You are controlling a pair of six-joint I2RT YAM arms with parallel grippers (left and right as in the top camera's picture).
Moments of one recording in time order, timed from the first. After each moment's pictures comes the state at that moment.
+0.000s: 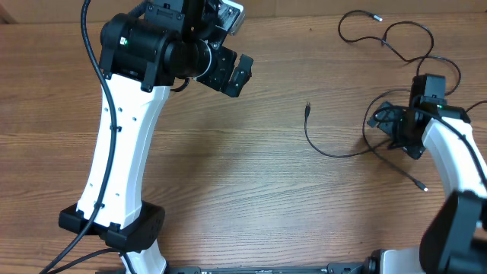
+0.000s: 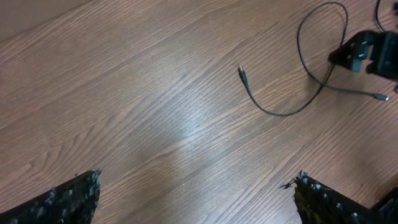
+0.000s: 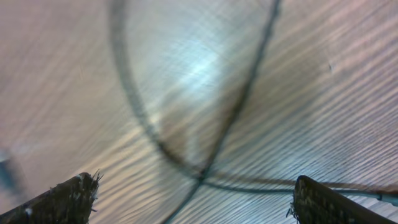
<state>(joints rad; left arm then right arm) -0.37 1.89 2.46 -1.56 0.20 0.08 -0.19 1.59 1.11 -0.75 -0.01 0.49</state>
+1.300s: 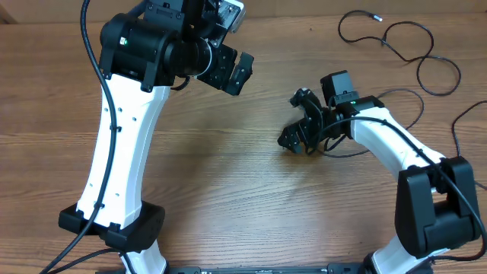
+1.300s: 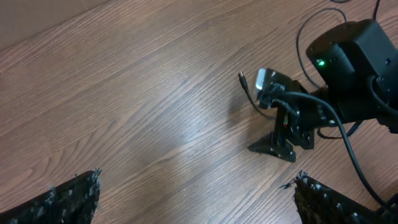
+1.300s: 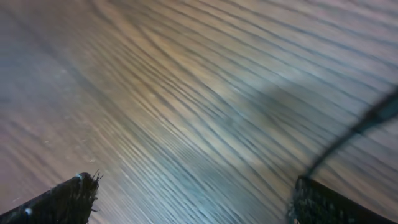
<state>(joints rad) -0.37 1.89 2.46 -1.54 0.20 0.08 0.25 1.79 1.15 -0.61 -0.47 -0.27</state>
